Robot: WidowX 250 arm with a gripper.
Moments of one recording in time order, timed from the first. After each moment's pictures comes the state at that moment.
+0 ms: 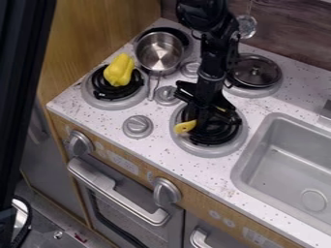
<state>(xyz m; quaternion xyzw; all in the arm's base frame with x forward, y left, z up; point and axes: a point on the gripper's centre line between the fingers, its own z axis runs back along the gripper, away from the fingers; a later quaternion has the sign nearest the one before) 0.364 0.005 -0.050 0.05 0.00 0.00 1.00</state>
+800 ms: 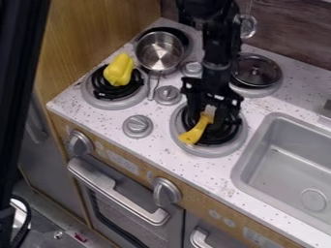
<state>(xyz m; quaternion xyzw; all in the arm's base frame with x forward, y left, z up) 0.371 0.003 -0.022 0.00 0.02 0.01 1.00</state>
